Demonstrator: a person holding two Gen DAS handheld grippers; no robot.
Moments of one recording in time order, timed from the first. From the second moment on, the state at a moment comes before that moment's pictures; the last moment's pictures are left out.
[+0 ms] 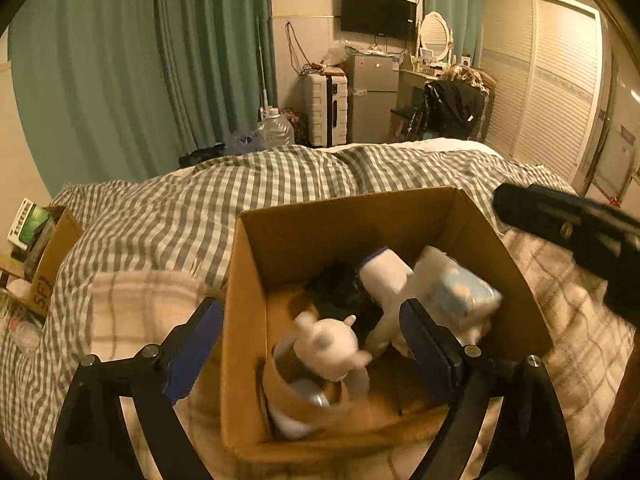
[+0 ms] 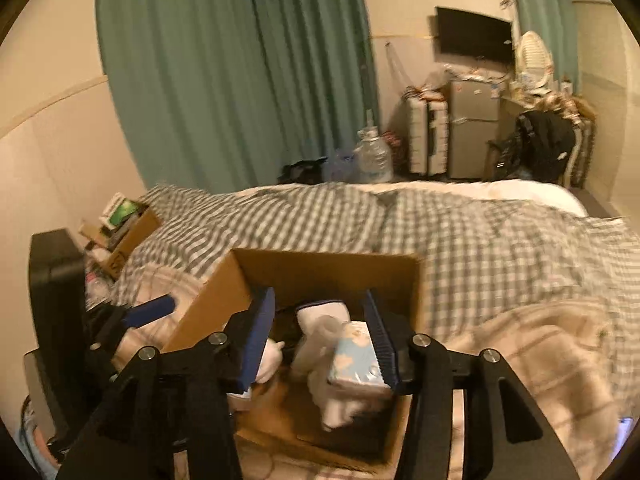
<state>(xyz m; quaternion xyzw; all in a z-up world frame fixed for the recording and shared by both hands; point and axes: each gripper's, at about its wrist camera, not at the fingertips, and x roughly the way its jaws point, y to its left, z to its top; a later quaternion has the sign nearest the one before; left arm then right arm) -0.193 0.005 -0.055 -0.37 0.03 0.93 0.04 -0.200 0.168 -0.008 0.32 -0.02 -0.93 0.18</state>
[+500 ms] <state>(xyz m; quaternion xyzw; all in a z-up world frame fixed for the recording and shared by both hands) -0.079 -0.005 0.046 -0.30 0.02 0.95 -0.02 -0.083 0.218 0.077 0.27 -0.04 -0.96 0.09</state>
